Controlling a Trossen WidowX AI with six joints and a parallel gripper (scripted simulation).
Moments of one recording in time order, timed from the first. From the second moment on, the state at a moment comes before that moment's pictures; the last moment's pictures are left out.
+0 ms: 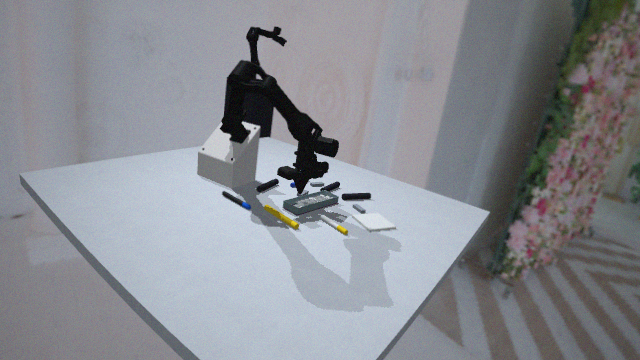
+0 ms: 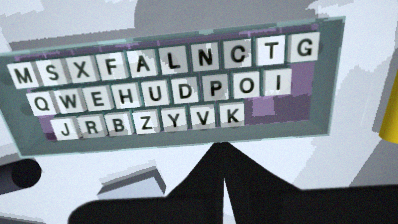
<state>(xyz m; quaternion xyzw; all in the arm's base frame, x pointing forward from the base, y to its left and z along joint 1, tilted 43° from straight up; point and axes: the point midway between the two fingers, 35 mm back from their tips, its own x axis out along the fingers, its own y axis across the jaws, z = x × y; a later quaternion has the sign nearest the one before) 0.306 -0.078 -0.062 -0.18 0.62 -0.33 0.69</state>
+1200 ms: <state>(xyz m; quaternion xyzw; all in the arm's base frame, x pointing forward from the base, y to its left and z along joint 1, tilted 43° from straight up) 0.323 0.016 -0.070 -0.19 0.62 -0.32 0.69</state>
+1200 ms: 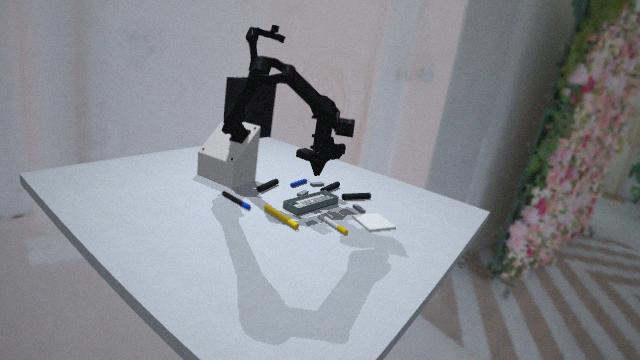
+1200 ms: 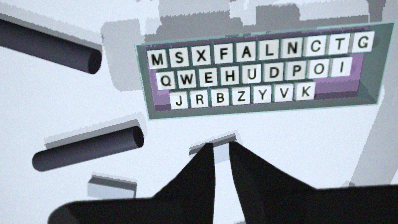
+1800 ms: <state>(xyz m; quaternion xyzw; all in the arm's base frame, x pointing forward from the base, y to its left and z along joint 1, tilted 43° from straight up) 0.323 0.016 -0.070 -0.19 0.62 -0.32 0.69</state>
